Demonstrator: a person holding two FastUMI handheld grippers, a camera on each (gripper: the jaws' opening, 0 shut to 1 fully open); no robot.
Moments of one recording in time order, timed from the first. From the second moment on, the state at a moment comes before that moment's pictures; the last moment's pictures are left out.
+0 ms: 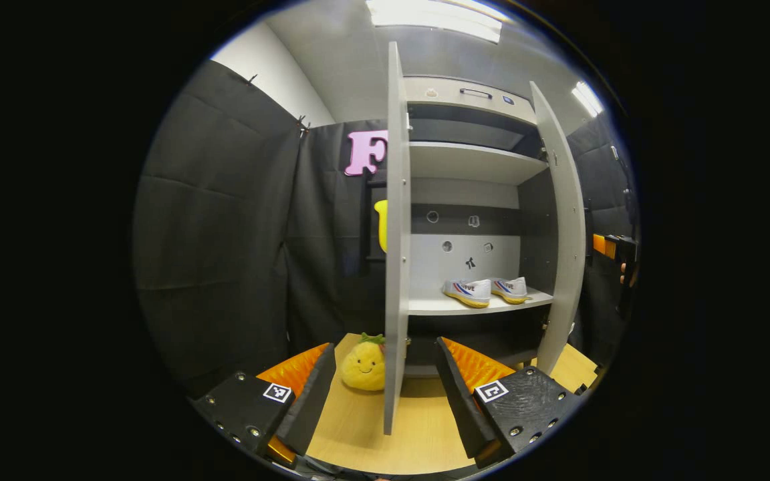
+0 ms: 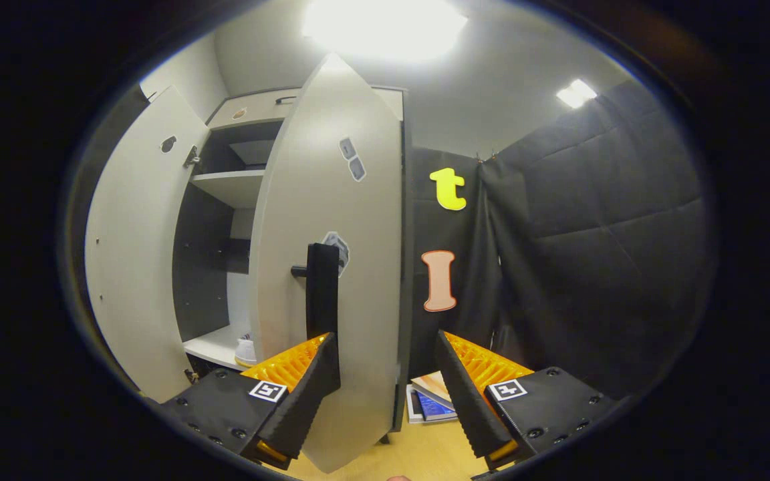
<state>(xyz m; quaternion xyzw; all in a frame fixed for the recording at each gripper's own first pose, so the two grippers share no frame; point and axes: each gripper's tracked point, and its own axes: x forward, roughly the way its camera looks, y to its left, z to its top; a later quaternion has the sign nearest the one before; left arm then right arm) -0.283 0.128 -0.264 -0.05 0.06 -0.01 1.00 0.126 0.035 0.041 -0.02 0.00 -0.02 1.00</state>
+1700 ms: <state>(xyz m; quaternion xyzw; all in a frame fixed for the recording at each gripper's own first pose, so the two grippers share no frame) -0.163 0.199 -0.199 -0.04 0.02 0.07 1.00 0.109 0.024 -0.054 -0.02 0.08 0.01 1.00</state>
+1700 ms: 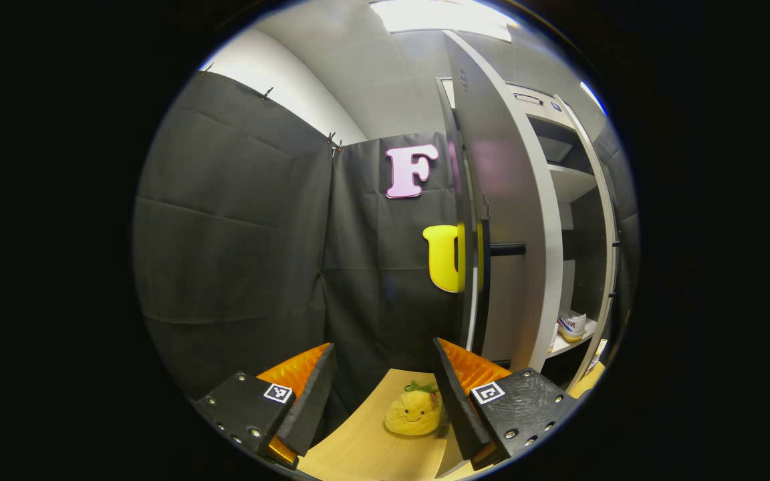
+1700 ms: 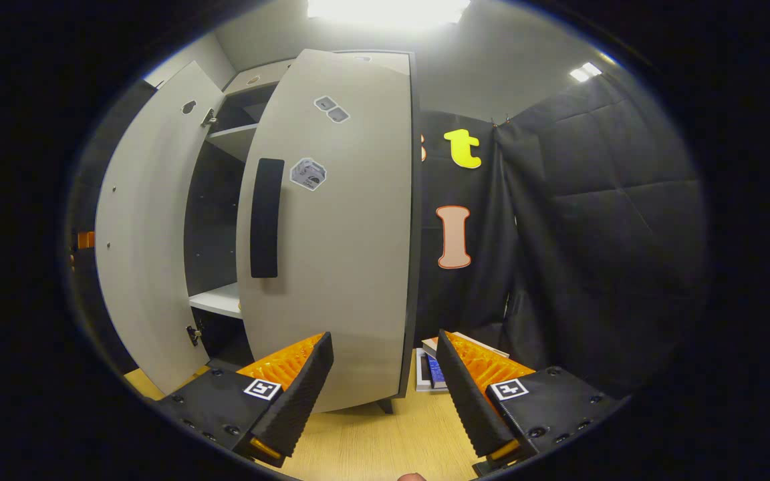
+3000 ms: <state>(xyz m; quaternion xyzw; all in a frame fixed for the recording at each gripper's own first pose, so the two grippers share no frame) -0.126 0.005 -0.196 -0.09 0.02 -0.08 0.99 0.135 -0.029 -0.068 -0.03 0.09 0.01 1.00</state>
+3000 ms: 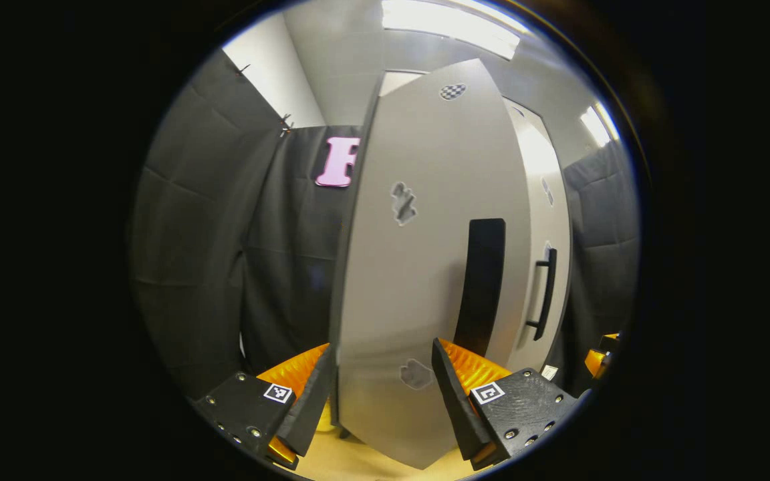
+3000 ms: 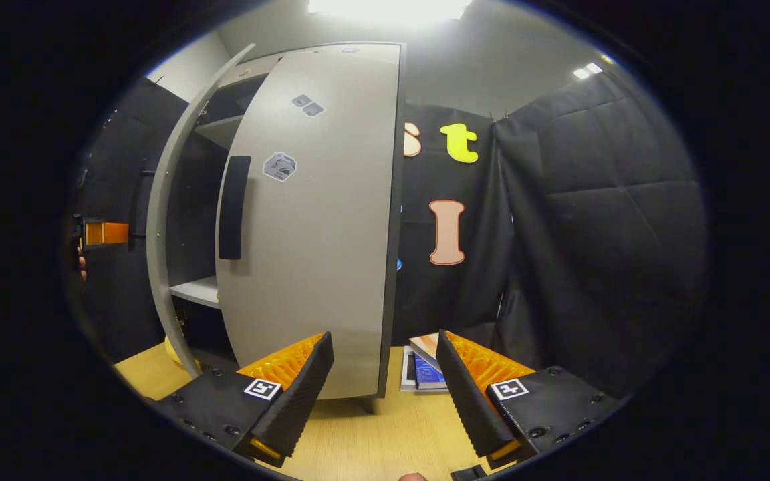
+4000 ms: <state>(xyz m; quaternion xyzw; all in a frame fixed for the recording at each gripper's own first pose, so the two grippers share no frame) -0.238 0.082 -0.195 0.00 0.00 -0.04 1.00 0.058 0.003 -0.032 -0.02 0.05 0.02 1.00</state>
